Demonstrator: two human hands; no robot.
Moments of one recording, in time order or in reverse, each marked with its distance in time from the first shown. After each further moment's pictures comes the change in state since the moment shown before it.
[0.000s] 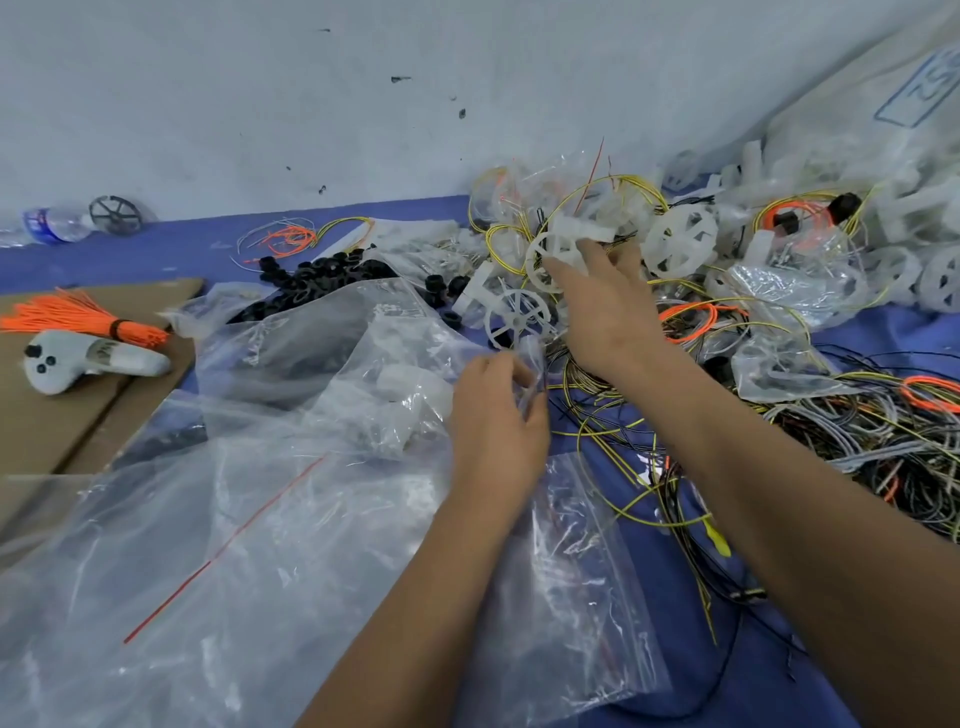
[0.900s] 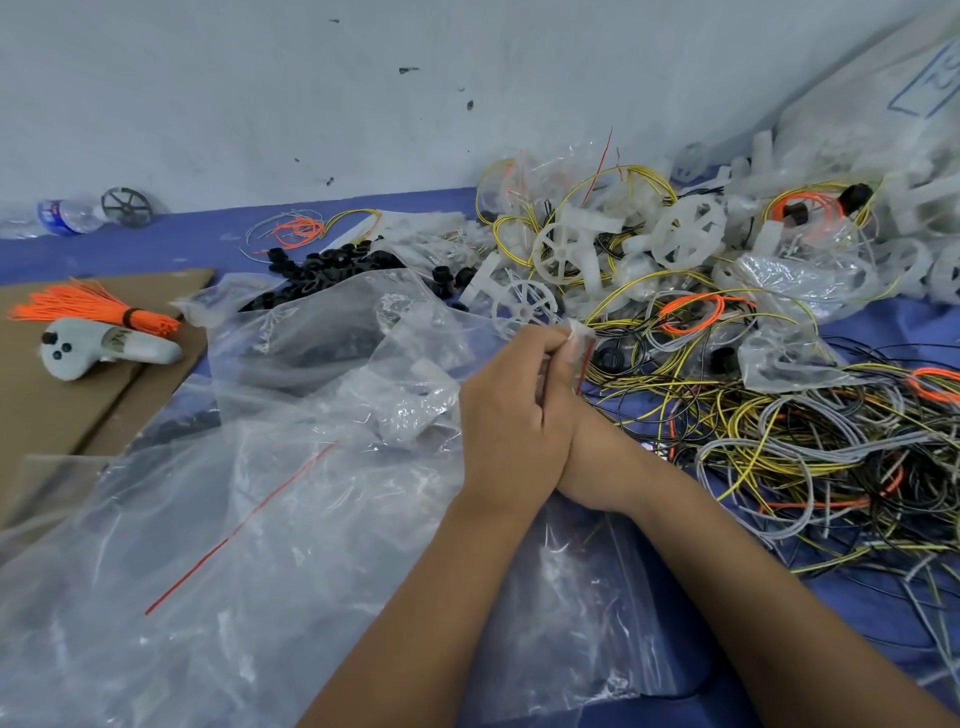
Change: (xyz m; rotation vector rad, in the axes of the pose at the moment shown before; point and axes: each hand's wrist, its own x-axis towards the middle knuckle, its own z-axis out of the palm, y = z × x) left_hand -0.014 0.023 -0.008 -0.237 0.291 0.373; right_hand -0.102 -0.033 0.029 1.023 -0.134 -0.400
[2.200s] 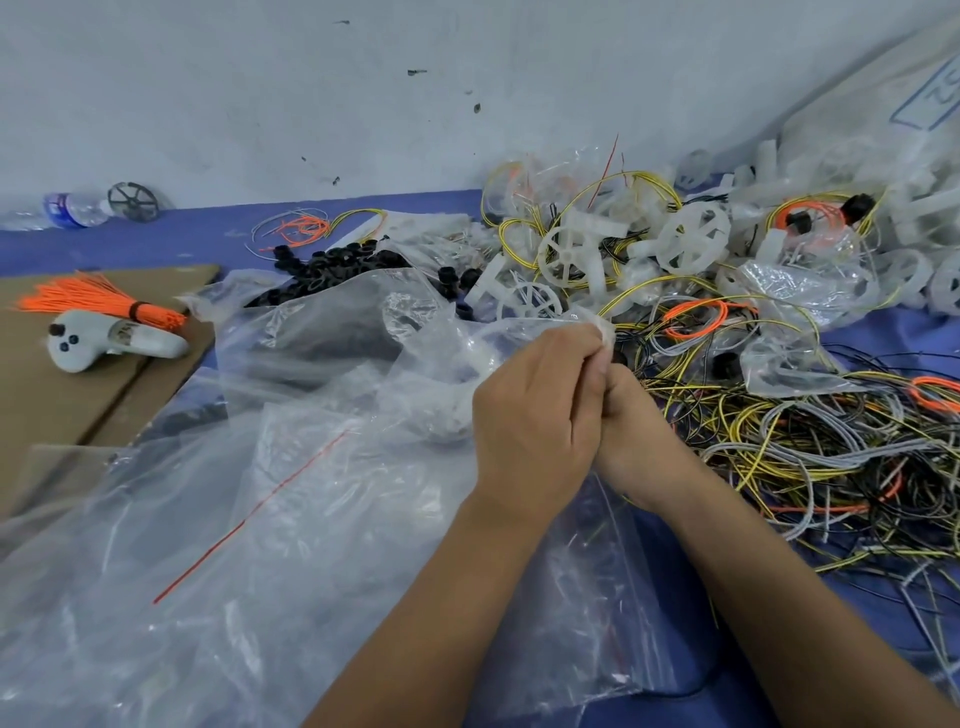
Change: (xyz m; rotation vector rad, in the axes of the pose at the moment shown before) left_hand -0.001 0.012 -0.002 0.135 0.008 0.222; right_hand -0.008 -0.009 -0.021 0.374 0.144 0.123
